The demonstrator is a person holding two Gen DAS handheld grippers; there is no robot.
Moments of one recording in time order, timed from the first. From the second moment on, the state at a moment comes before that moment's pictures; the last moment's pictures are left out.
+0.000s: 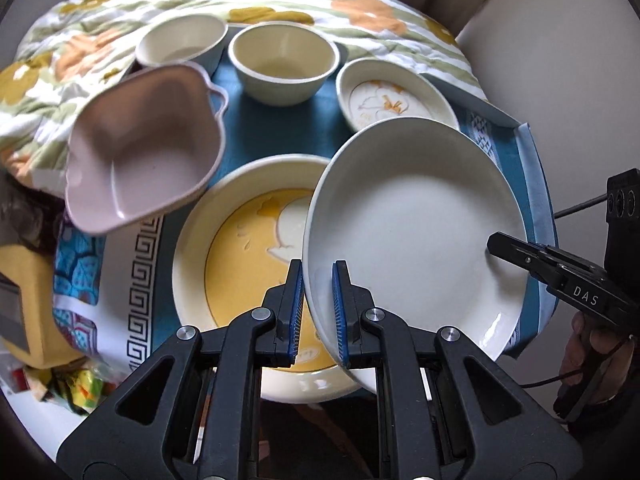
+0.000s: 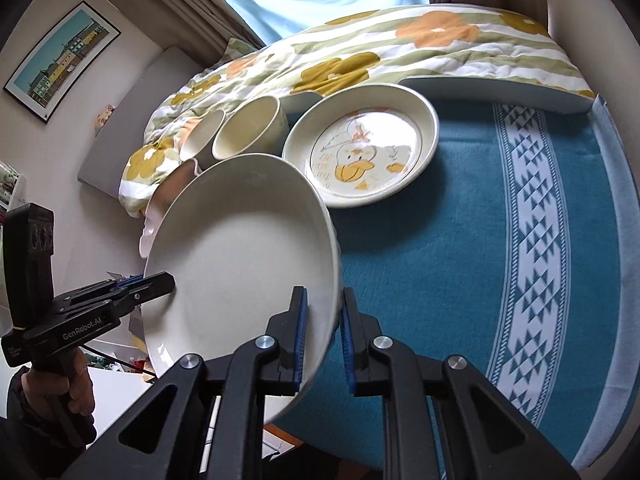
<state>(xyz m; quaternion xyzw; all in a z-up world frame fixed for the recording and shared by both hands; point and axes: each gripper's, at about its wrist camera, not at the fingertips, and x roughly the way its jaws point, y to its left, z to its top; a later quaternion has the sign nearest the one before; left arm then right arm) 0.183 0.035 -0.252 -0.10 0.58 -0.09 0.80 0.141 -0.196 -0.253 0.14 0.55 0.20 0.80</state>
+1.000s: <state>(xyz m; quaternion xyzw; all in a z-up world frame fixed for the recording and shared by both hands) 0.192 0.063 -0.308 -0.04 0.61 -0.08 0.79 0.145 -0.125 -0.283 0.05 0.56 0.16 0.81</state>
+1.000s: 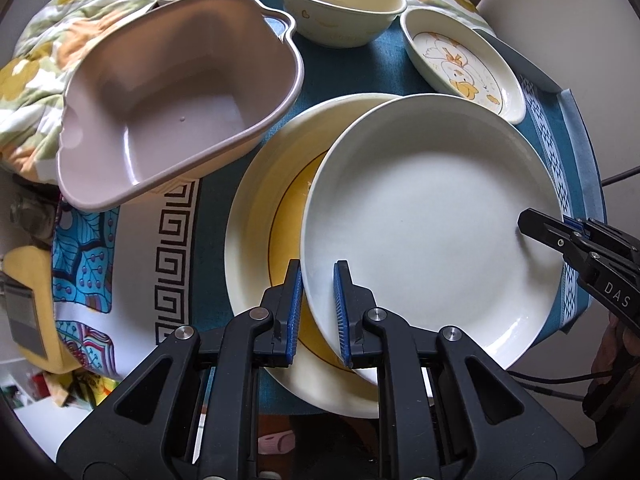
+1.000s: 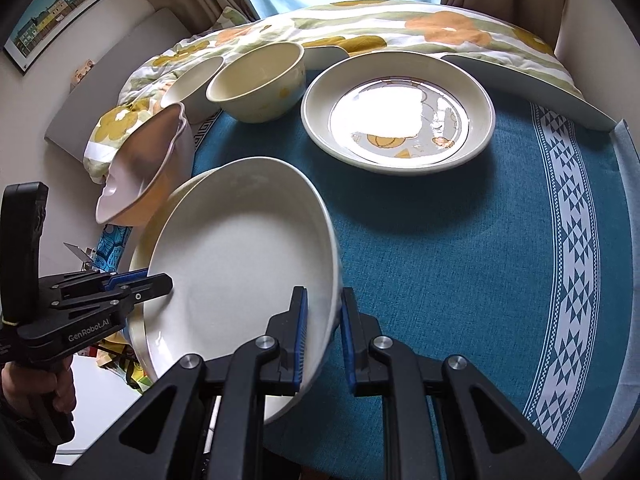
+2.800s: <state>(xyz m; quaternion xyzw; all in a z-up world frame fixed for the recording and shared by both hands) 0.163 0.038 -0.294 0.11 0.57 0.00 0.82 0.138 -0.092 -0.287 -0.06 0.55 0.14 0.82</state>
